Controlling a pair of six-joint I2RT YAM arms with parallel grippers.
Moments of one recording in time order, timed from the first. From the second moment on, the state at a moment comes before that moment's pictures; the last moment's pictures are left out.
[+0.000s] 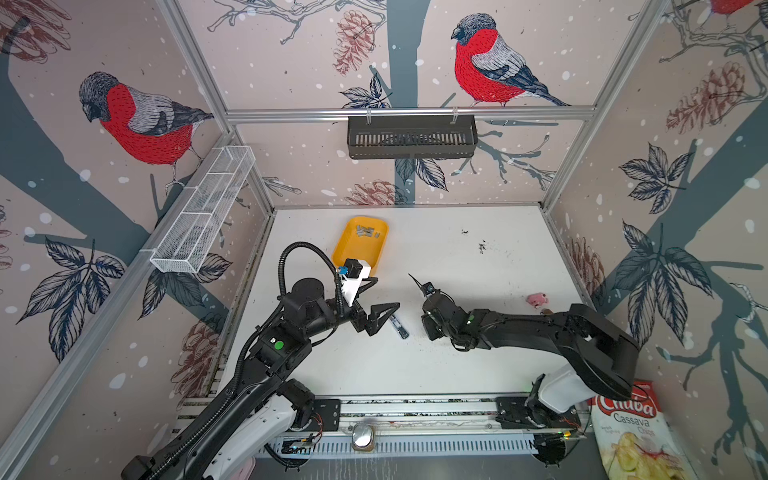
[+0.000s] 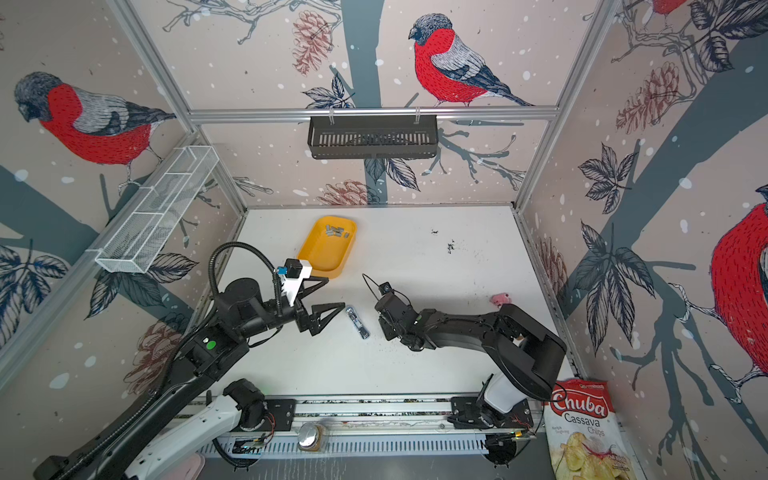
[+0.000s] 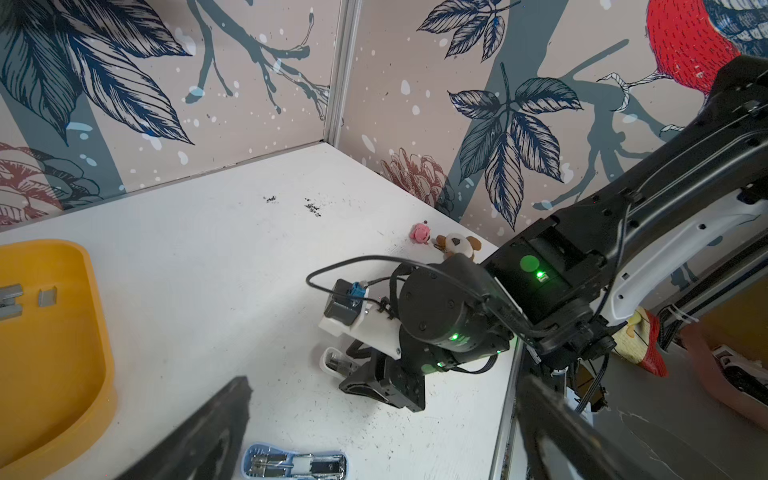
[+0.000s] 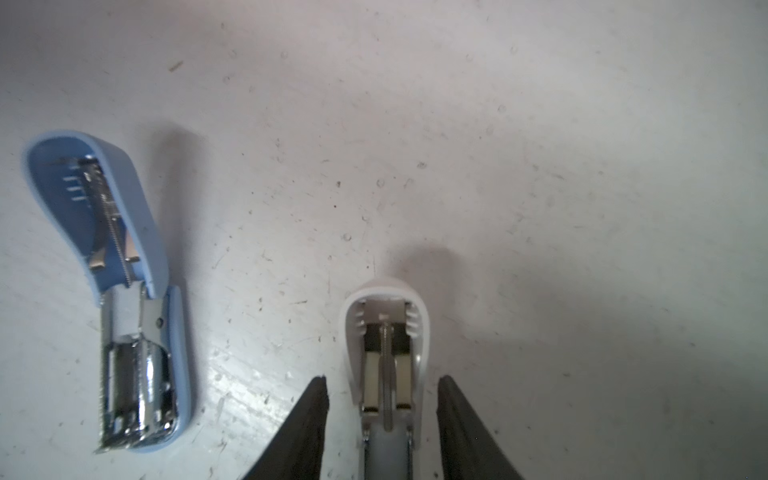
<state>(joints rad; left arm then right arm) -0.58 0.72 0.68 -0.19 0.49 -0.16 0.97 1.53 0.69 -0.08 0.25 0.37</state>
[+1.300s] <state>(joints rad) -0.48 2.03 1.60 -0.67 -0.15 -0.23 0.88 0.74 0.46 -0.12 0.28 0.40</state>
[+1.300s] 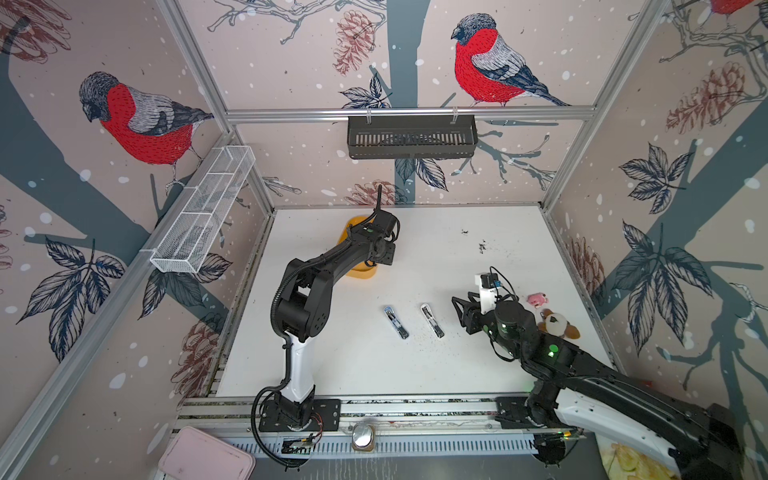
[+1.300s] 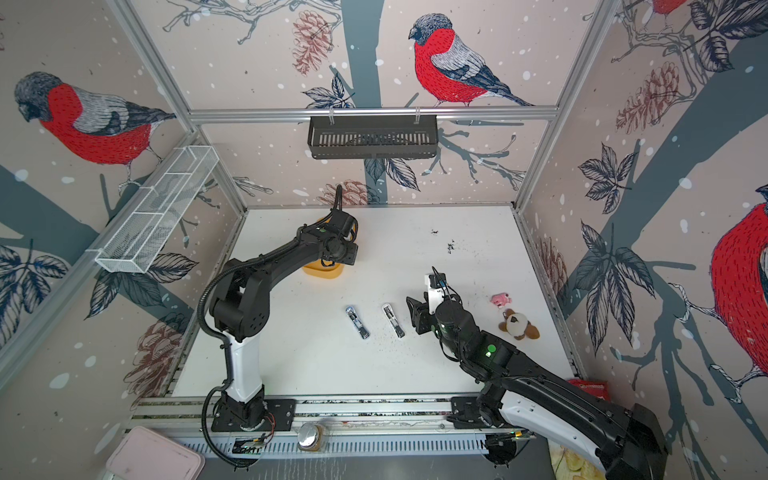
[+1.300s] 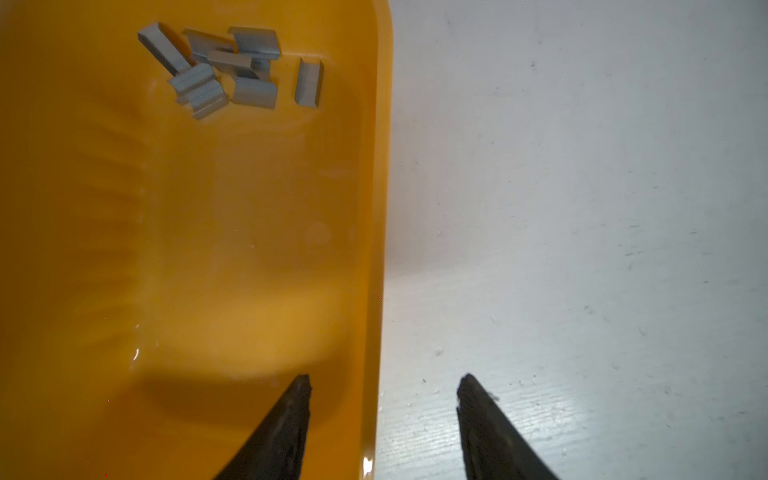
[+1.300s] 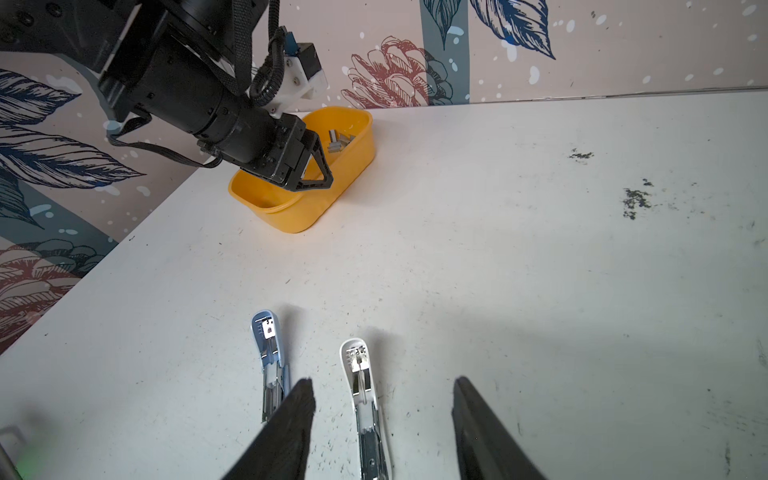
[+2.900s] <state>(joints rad) -0.69 1.42 0.88 -0.75 -0.25 -0.50 0.86 0.83 0.39 -0.04 0.17 0.43</state>
